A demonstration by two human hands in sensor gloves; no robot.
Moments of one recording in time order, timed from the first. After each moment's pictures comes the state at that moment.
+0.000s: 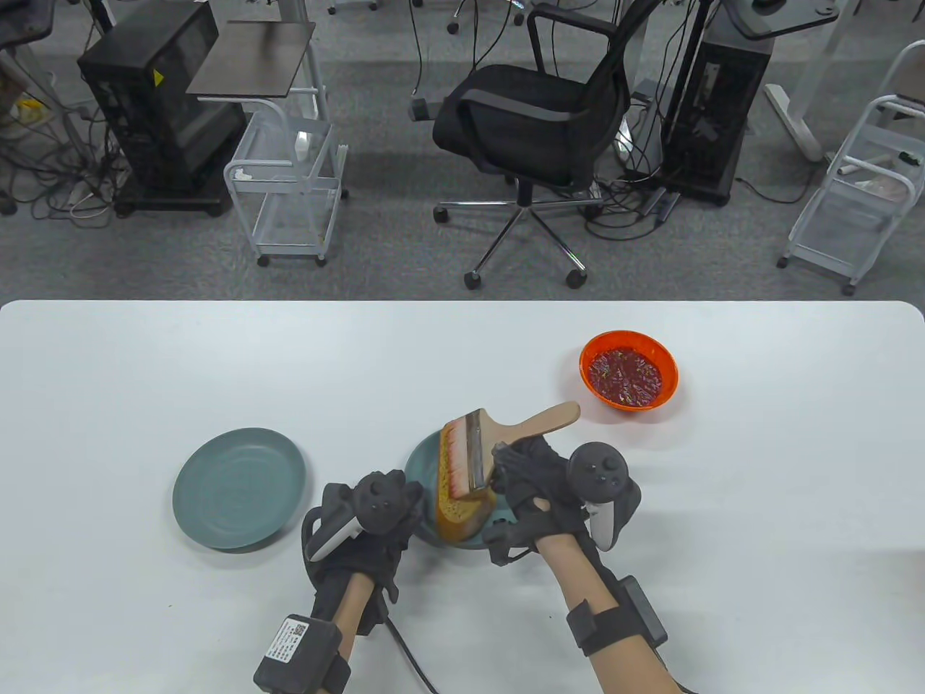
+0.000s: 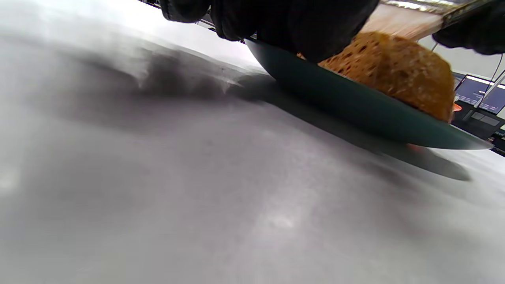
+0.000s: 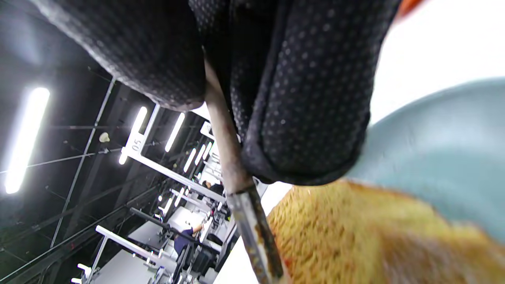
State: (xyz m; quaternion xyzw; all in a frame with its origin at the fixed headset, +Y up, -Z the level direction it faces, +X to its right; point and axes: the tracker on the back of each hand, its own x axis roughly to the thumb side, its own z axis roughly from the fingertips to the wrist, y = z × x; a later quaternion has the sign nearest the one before) left_hand -0.160 -0.785 -0.338 -0.13 -0.10 0.17 0.97; right_hand 0.105 -0.753 -0.368 -0.03 -0.06 0.83 0.55
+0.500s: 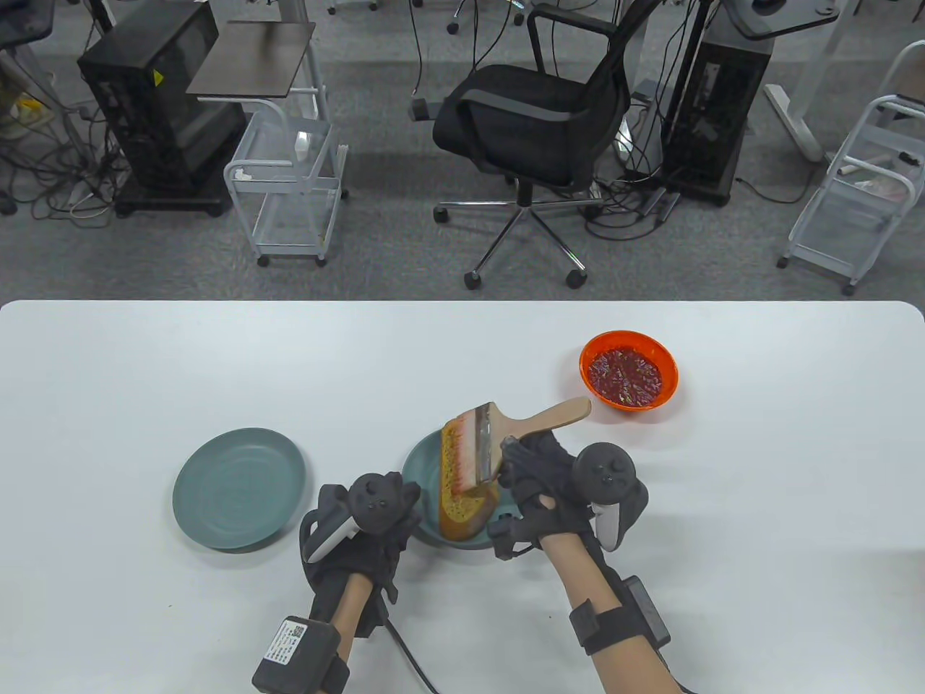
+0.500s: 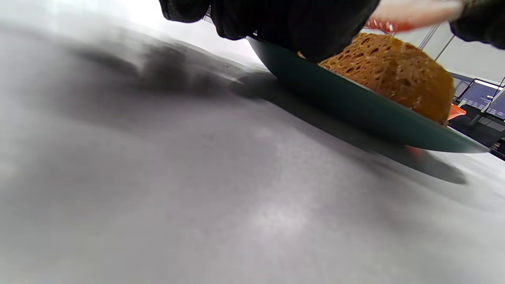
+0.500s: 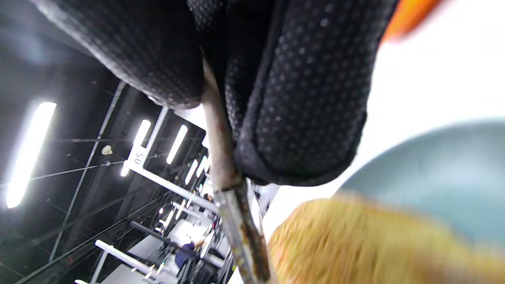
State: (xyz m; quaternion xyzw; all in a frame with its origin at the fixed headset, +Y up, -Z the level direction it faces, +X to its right) left_hand -0.163 -0.787 -0.337 -0.14 -0.09 0.19 0.97; right_hand 0.108 -0.748 -0.367 -0.04 -0.07 0.82 0.57
